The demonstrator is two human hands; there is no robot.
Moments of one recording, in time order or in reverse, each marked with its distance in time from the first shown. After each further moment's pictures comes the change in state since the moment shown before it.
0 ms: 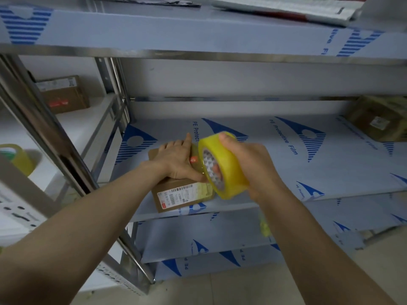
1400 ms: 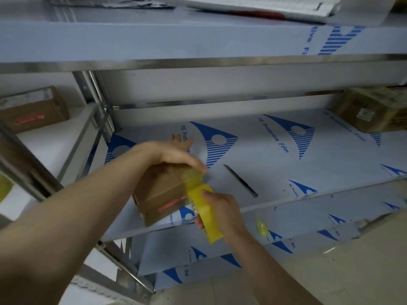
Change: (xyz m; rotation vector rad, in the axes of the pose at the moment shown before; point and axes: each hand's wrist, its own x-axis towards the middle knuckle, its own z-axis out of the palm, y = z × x) left_hand 0.040 0.016 -0.032 -0.122 -0.326 -0.044; right_hand 0.012 0.105 0.012 0.089 -0.025 0.282
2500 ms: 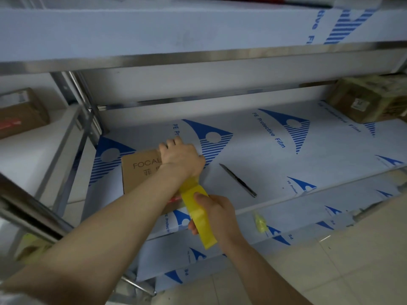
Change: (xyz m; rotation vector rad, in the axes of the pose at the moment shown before) left_hand 0.037 0.037 0.041 0.394 0.440 -0.188; right_hand 0.006 0.005 0.007 -0.021 0.015 -0.082
